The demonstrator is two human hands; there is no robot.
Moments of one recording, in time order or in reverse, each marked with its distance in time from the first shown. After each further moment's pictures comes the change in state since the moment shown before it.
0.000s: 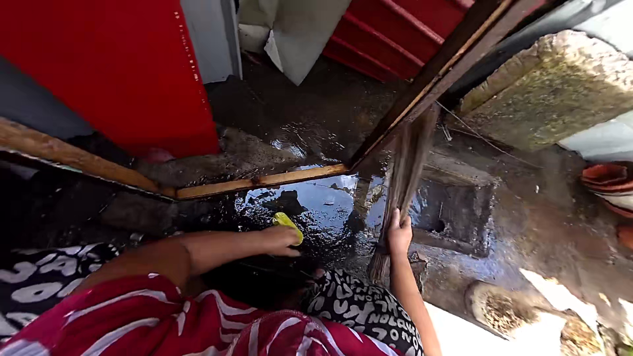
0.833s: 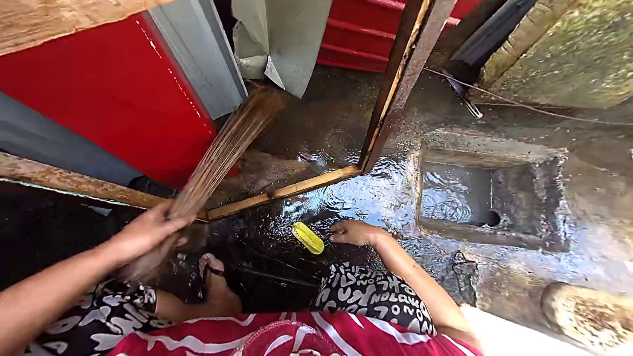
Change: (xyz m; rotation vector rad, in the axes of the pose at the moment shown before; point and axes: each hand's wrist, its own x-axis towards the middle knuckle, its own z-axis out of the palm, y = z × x) left_hand -0.261 0.052 -0.186 -0.614 0.629 -1.102; right_hand -0.049 -0.076 0.072 -0.495 -1.436 -0.589
